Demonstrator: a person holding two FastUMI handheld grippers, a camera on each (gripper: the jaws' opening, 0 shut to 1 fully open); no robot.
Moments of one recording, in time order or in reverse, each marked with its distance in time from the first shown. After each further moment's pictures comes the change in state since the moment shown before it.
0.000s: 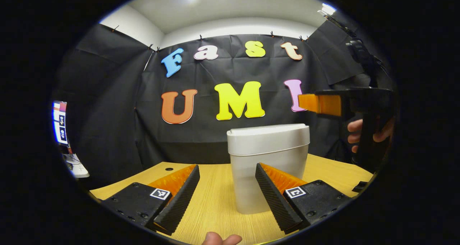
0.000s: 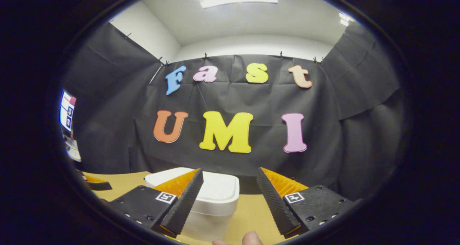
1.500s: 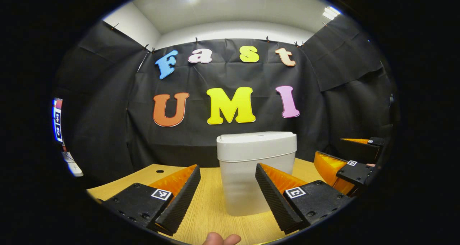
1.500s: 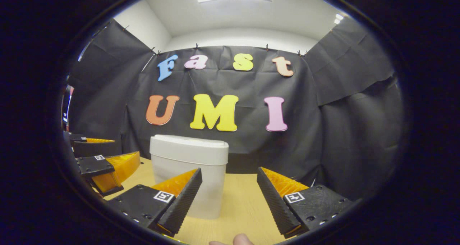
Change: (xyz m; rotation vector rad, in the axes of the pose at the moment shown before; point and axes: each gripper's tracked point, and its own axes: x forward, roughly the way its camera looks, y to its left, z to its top) left arm -0.008 -0.014 0.010 -0.052 -0.016 -0.077; right arm -0.076 -0.006 -0.075 0.004 0.059 -0.125
